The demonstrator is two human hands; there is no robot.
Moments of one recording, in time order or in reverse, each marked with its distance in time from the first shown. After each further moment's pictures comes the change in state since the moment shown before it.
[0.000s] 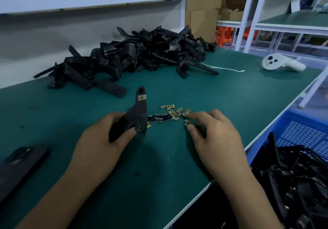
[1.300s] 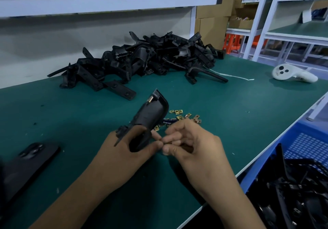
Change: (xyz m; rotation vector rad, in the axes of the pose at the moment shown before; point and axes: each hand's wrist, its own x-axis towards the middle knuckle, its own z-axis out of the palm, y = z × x) left_hand -0.014 0.025 0.004 -0.212 -0.187 -0.066; right_hand -0.015 -0.049 0.008 0.697 -0.255 0.033
